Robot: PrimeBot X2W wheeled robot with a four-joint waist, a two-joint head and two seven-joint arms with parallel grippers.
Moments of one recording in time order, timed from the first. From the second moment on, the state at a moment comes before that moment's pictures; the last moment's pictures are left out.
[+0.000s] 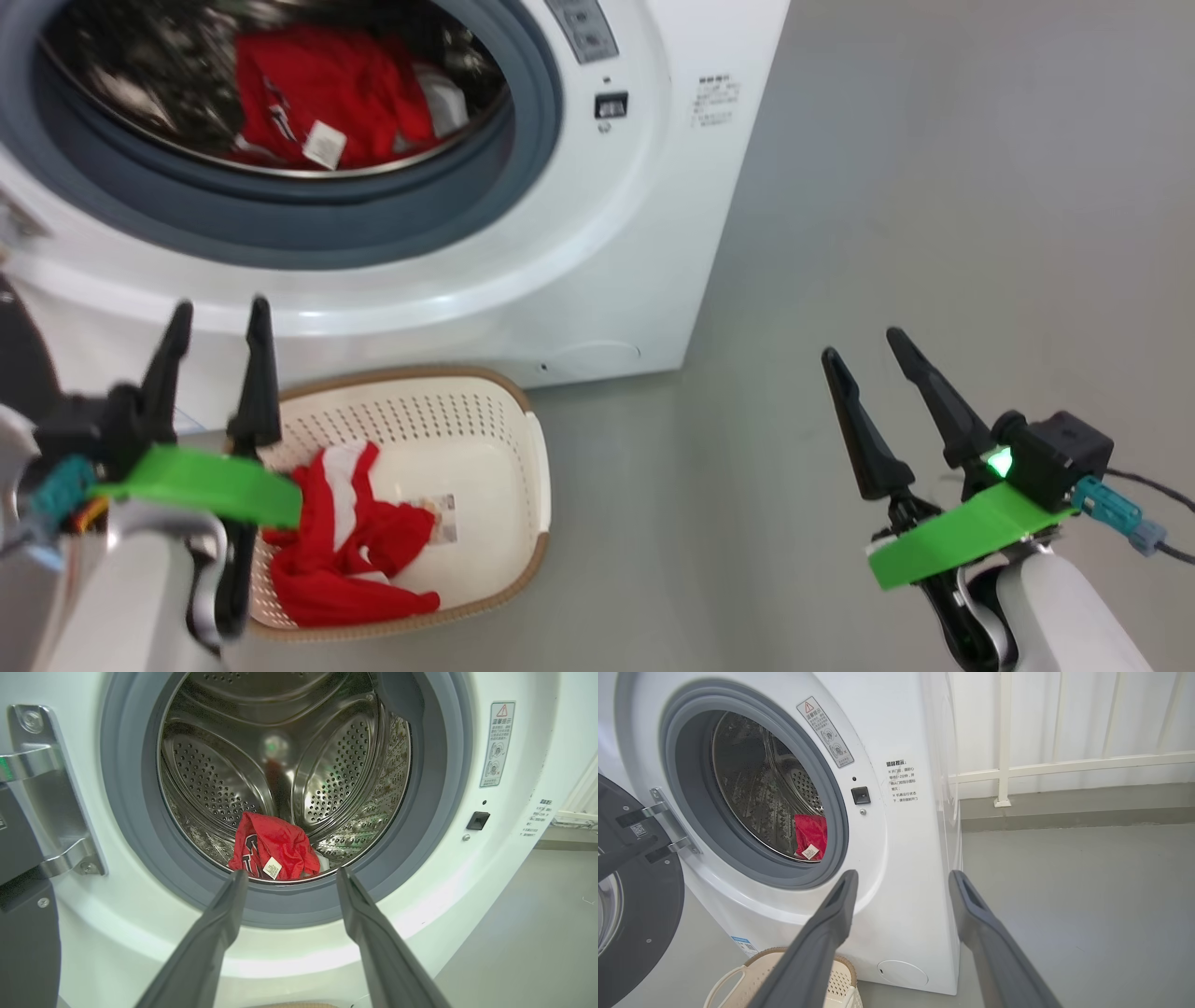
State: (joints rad) left arm -0.46 0.24 -0.24 0.40 -0.48 -0.02 -0.25; right arm -0.26 -0.17 0.19 0.16 0.39 0.13 -0.26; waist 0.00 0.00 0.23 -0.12
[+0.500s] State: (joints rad) left arm -0.09 0.23 -0.16 0.15 -0.45 0.02 -0.25; right arm -0.17 -0.19 0.18 0.16 0.42 0.13 -0.26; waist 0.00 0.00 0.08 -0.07
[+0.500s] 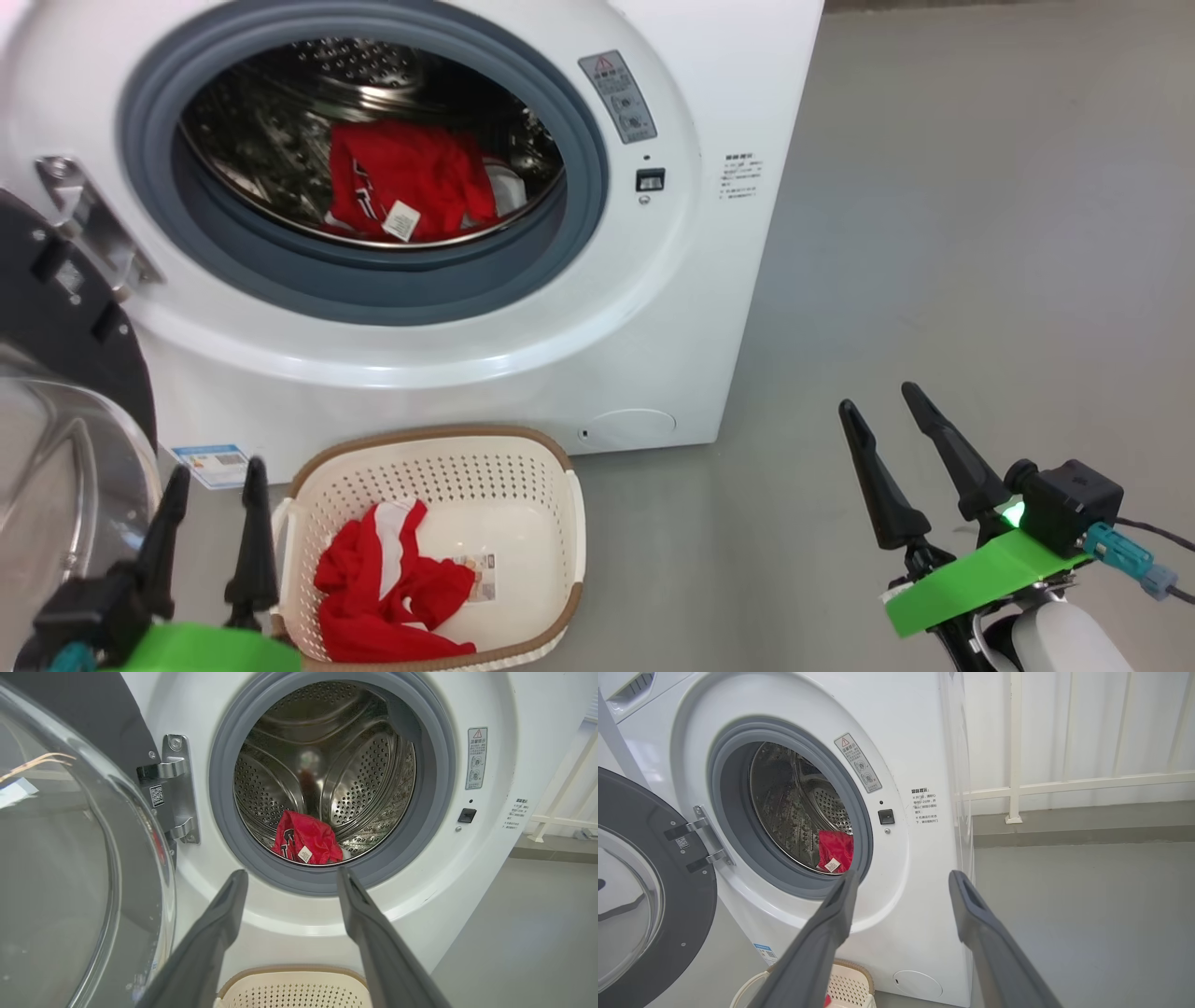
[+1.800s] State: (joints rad) left arm 0.02 0.09 -0.02 0.09 -0.29 -0.04 -0.25; right arm -0.14 -0.21 0.18 0.15 0.42 0.13 -0.26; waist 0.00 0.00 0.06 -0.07
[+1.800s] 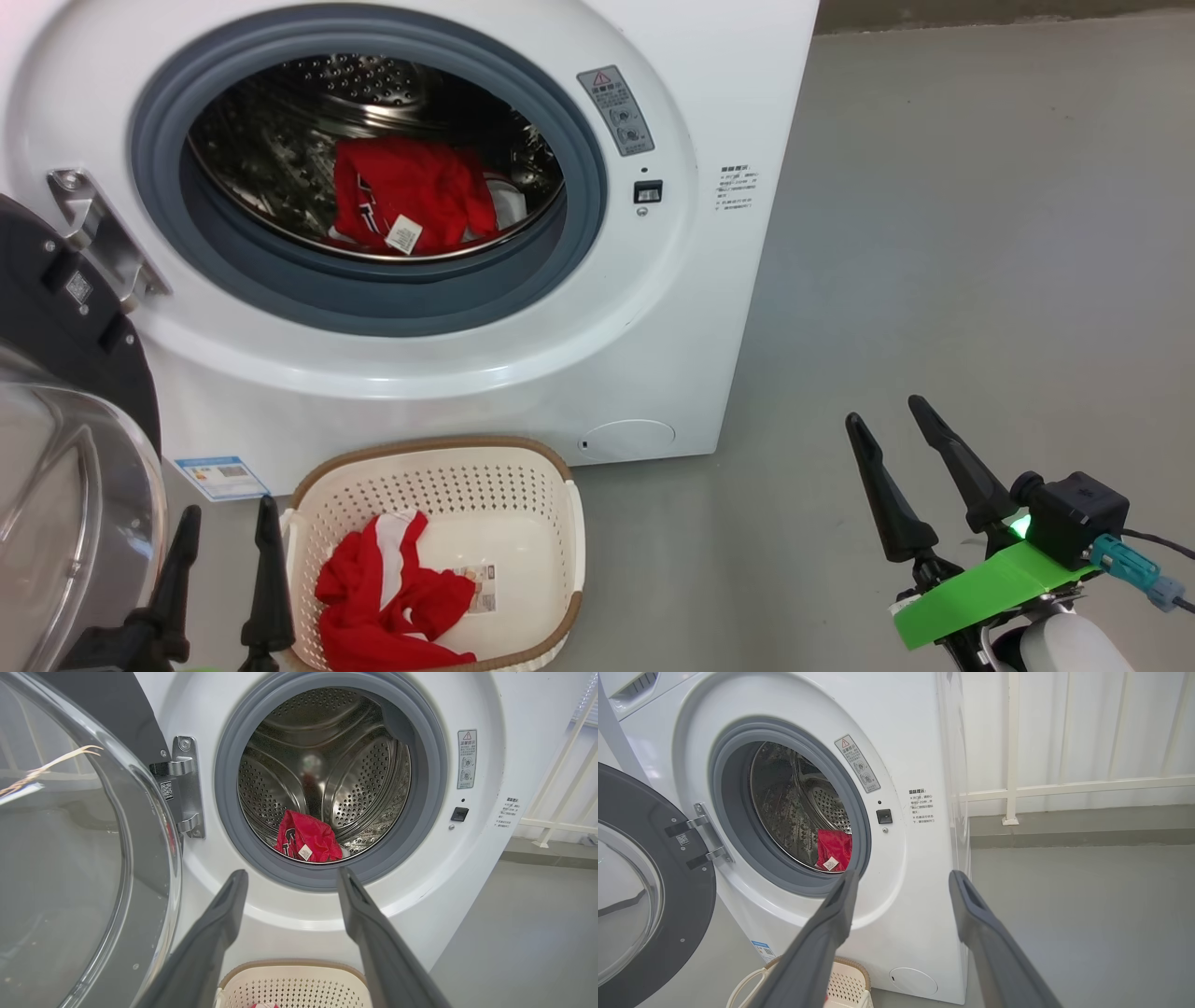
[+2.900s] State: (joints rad) left arm -0.05 0.08 0.00 0.12 -0.27 -0.08 -0.25; right arm -0.15 -0.19 0.17 0.13 0.41 0.13 -0.26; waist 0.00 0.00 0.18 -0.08
